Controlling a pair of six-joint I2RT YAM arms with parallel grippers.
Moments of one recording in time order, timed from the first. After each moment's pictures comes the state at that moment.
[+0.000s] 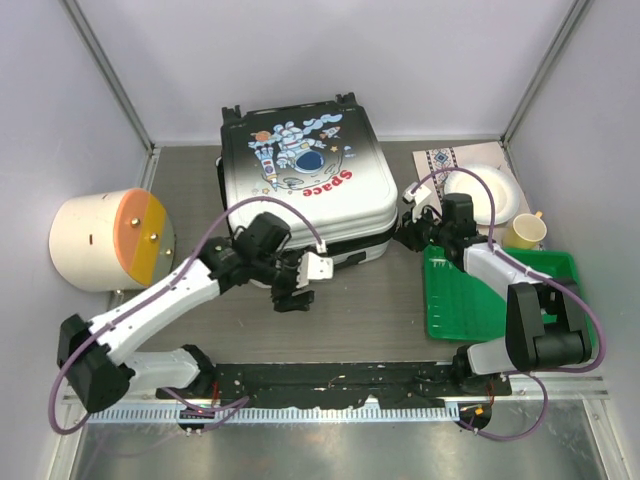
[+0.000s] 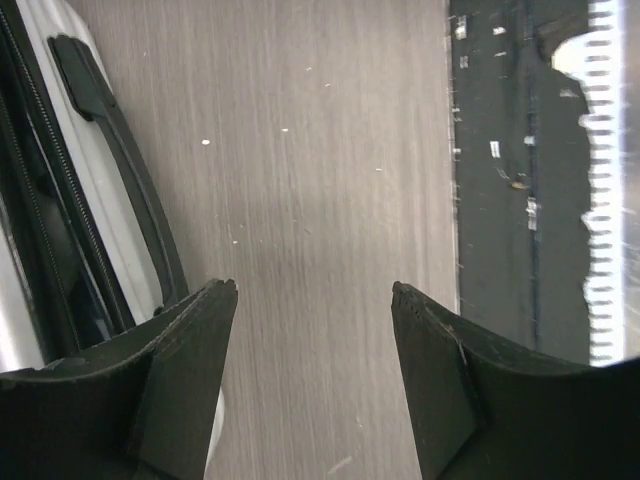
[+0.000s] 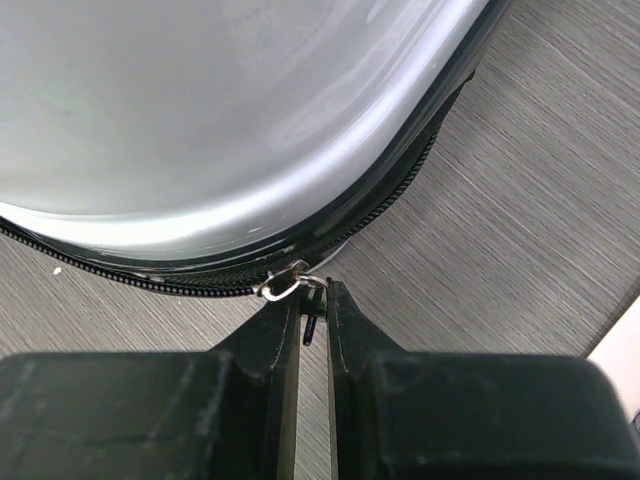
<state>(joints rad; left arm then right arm) -0.76 1.18 1.09 -0.83 0.59 0.67 0.13 1.40 0.70 0.08 -0.58 -0.32</state>
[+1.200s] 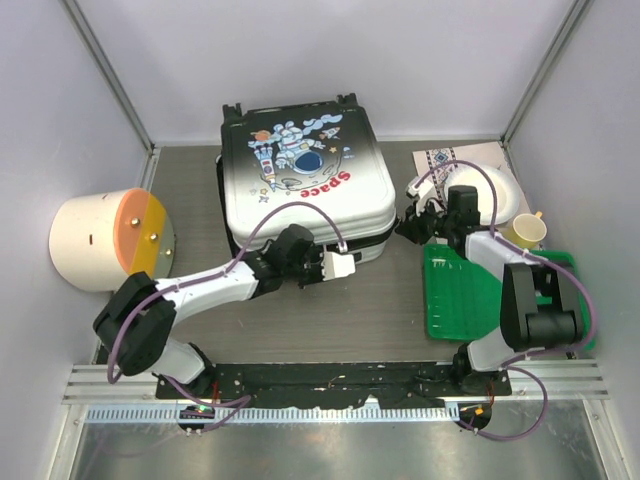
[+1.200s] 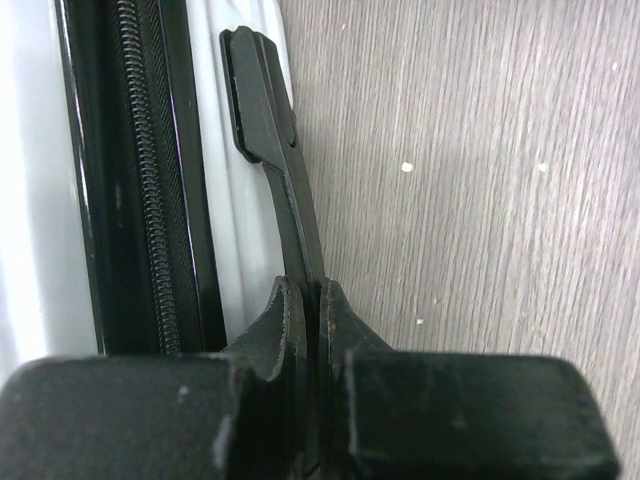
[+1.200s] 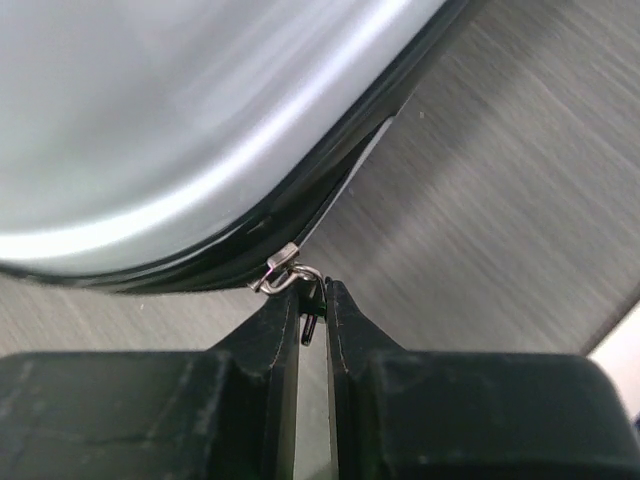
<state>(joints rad) -0.82 1.48 0.84 -0.10 0.21 0.66 0.05 1.47 0.76 0.07 -0.66 -0.41</state>
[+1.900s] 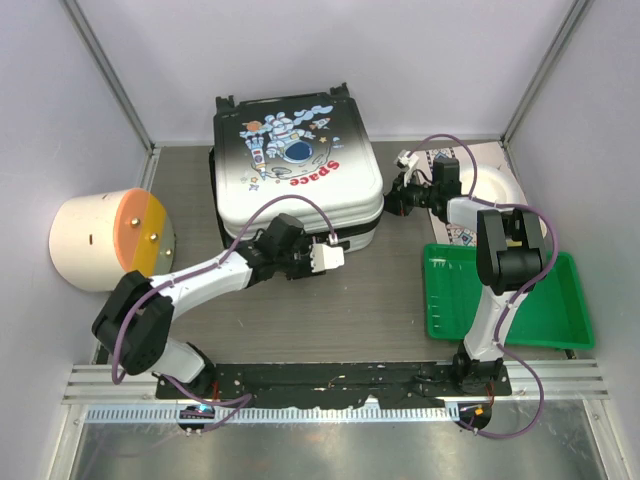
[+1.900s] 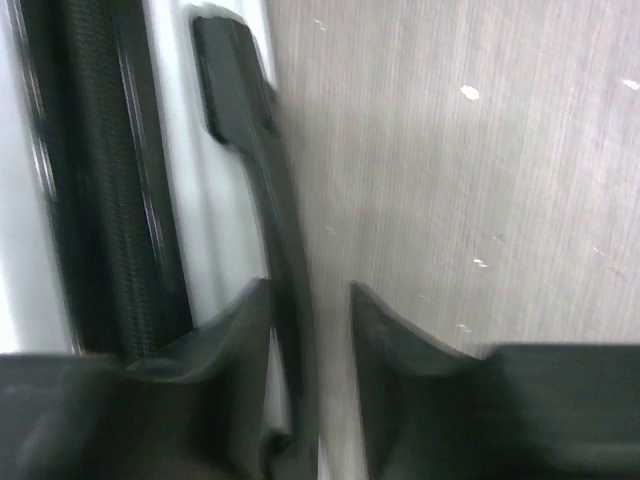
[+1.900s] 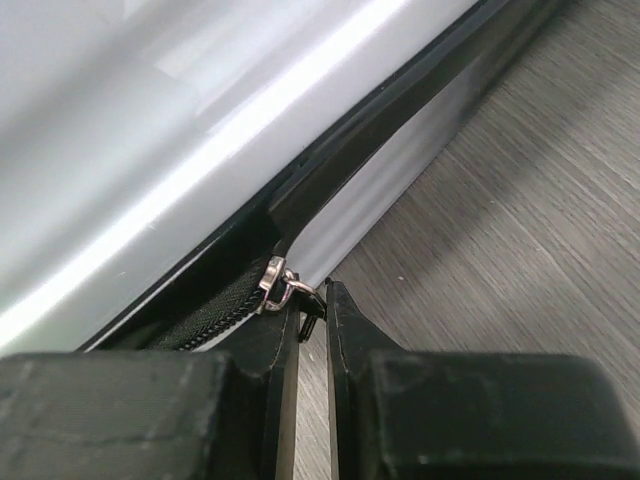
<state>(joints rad) -0.71 1.47 0.84 -0.15 0.24 0.79 0.06 1.94 1.15 0.19 -0.92 -0.30</state>
